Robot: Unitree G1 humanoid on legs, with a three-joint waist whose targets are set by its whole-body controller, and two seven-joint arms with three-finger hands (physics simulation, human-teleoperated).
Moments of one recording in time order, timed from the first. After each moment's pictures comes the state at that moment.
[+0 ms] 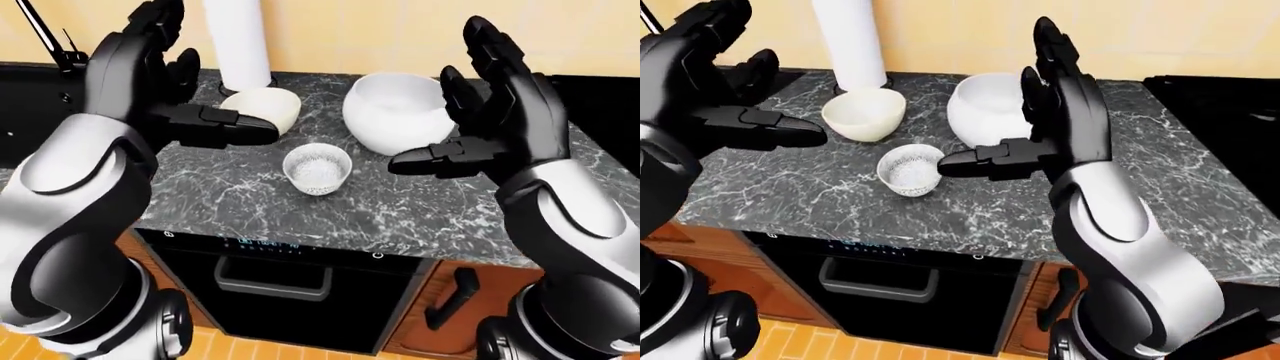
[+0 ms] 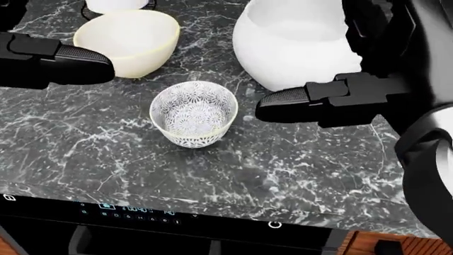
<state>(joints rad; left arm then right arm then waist) -0.91 0.39 0.29 -0.67 -0.44 1.44 0.15 -0.71 -0.25 -0.22 -0.81 0.56 1.25 -0.33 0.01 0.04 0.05</state>
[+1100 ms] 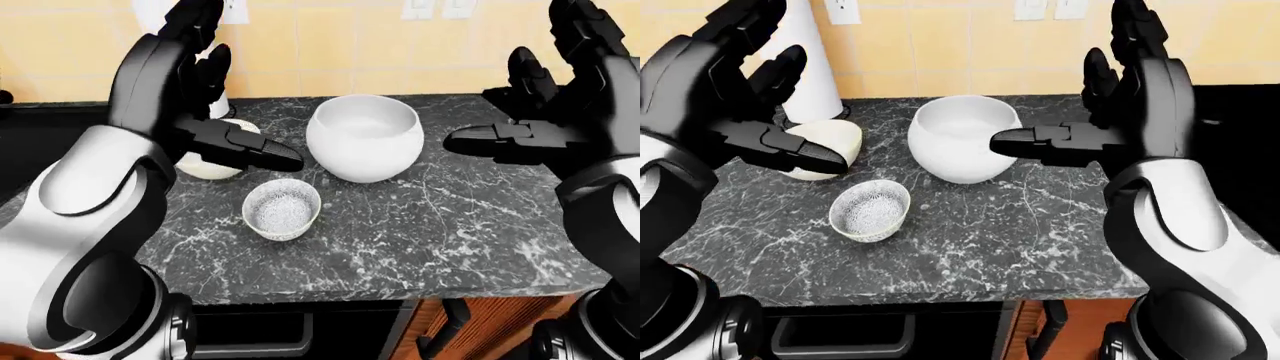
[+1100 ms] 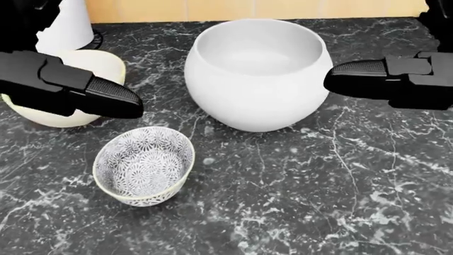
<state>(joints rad) -0.90 0.37 0.20 -0.77 -0.35 1.43 0.00 -0.66 -0.50 -0.35 -0.78 0.89 1.14 -0.58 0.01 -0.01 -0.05</state>
